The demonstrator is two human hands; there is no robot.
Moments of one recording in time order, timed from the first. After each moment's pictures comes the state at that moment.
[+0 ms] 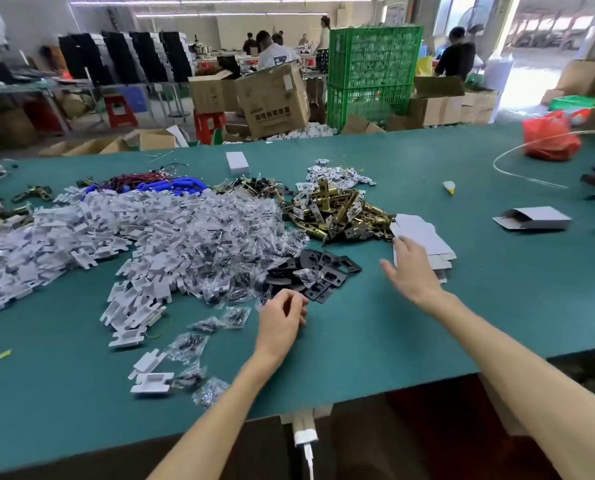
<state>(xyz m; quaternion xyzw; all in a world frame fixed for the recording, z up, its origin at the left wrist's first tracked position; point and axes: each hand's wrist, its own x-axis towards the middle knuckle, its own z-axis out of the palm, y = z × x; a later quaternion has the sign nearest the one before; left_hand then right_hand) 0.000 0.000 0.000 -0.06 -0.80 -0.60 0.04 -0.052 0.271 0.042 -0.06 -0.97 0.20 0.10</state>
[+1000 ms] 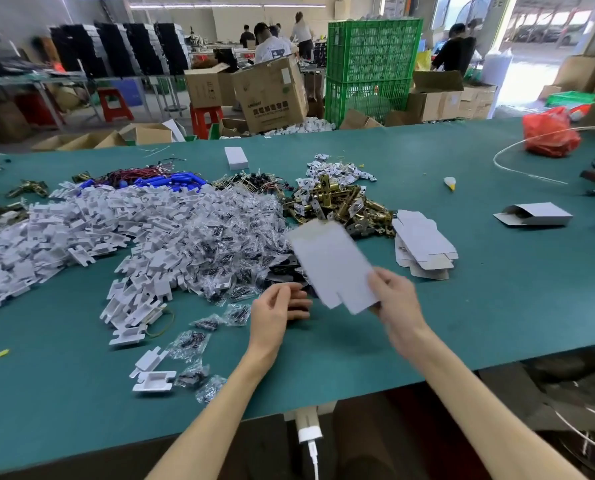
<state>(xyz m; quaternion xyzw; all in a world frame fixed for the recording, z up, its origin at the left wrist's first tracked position) -0.005 -0.010 0.000 0.00 -0.66 -0.75 0.01 0.030 0.190 0.055 -0.10 -0.68 0.73 0.09</state>
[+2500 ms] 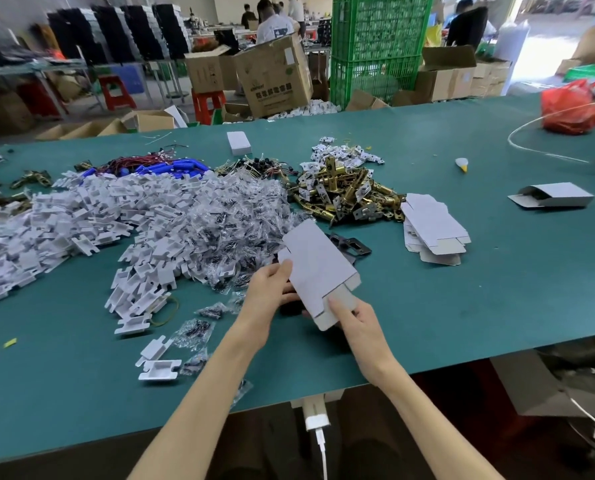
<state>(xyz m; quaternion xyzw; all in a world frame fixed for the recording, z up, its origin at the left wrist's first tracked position) -0.015 -0.028 0.031 0.03 -0.69 -0.72 -0.09 0.051 0.133 0.000 0.00 -0.70 0.71 0.05</state>
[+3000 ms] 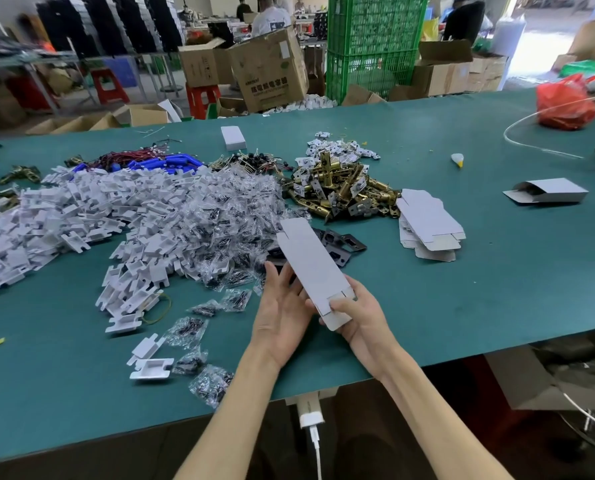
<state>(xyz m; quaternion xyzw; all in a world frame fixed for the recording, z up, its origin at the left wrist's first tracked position) 0.008 0.004 0.006 -0.01 -0.27 -0.94 -0.19 0.047 0.150 0.009 -0.02 -0.50 0.86 -0.05</state>
